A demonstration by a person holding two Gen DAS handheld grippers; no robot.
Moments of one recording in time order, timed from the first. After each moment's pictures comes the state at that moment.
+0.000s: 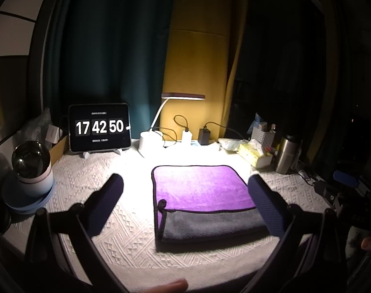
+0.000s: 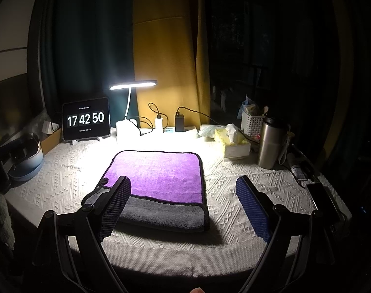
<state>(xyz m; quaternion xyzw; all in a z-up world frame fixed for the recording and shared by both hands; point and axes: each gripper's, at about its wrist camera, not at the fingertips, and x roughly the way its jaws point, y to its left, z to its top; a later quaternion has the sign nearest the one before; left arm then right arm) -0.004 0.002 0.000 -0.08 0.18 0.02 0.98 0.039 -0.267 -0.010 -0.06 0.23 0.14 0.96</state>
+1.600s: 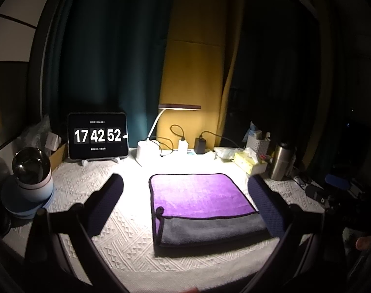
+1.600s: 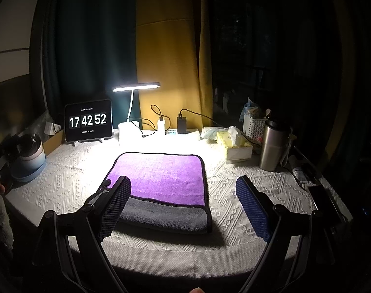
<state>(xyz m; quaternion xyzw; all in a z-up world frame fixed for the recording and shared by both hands) -0.020 0.004 0.007 -0.08 0.15 0.01 0.98 0.039 -0.265 -0.008 -0.05 0.23 0.15 0.96</state>
